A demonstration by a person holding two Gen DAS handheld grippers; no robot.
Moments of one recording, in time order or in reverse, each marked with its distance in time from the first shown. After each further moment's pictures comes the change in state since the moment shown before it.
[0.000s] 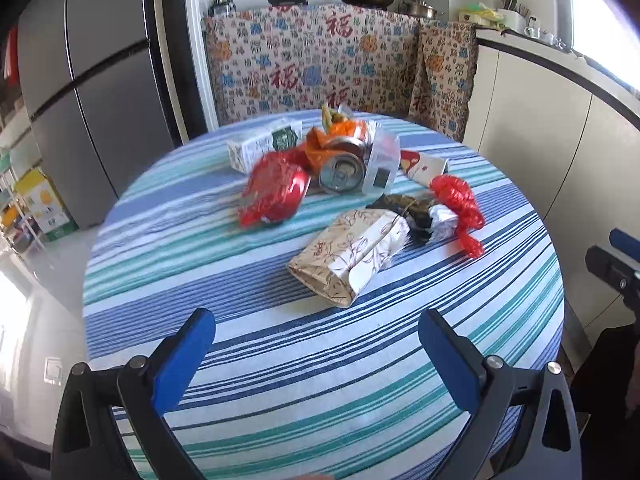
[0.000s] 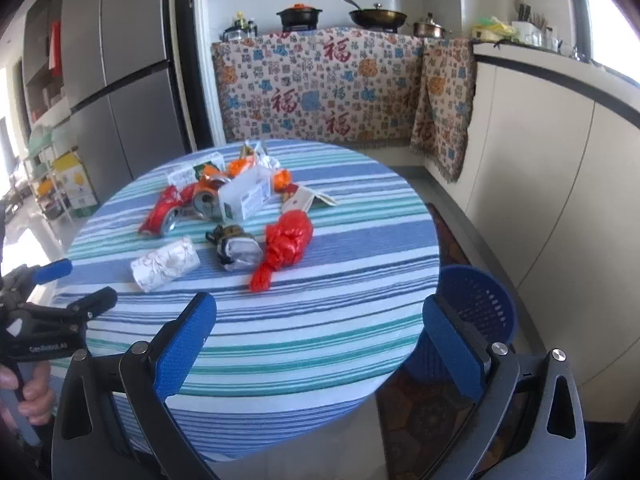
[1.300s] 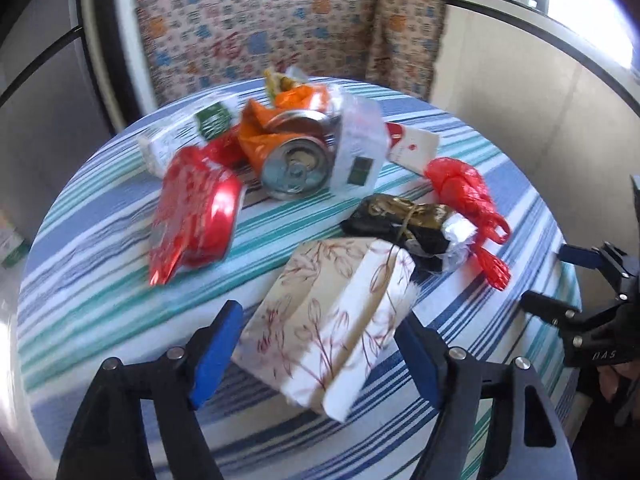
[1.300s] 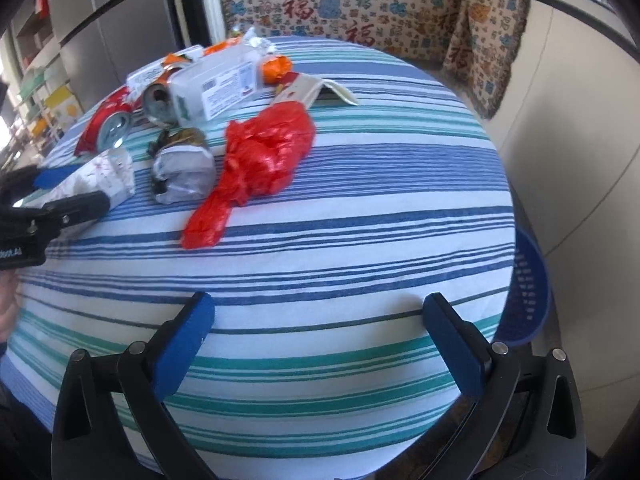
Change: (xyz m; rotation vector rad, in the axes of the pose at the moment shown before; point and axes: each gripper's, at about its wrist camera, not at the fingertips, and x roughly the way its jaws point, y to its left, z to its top) left arm 0.092 -0.015 0.044 0.076 0.123 -0.091; right arm 0.119 -0.013 -0.008 -0.072 0.296 0.024
